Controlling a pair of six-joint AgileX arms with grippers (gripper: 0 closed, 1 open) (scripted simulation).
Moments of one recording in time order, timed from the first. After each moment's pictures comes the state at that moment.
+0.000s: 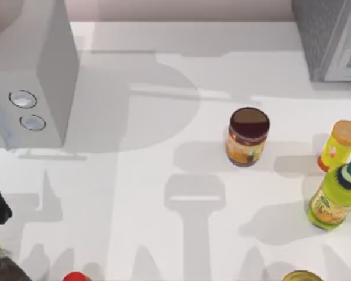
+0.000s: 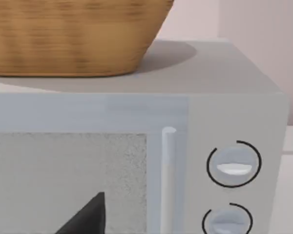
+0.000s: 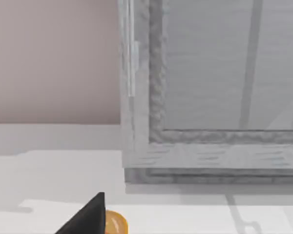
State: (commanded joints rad) left arm 0.00 0.00 0.00 0.00 0.00 0.00; right arm 0.00 0.00 0.00 0.00 0.00 0.00
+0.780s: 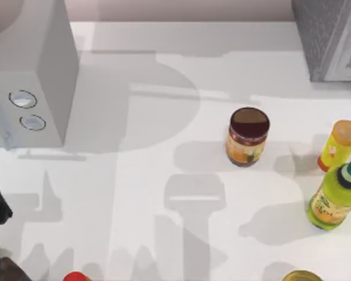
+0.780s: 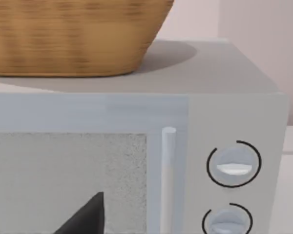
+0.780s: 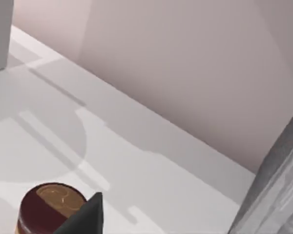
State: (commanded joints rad) left arm 0.00 0.00 0.00 0.00 0.00 0.00; right arm 0.08 0.66 0.57 -0.12 -0.38 -0.39
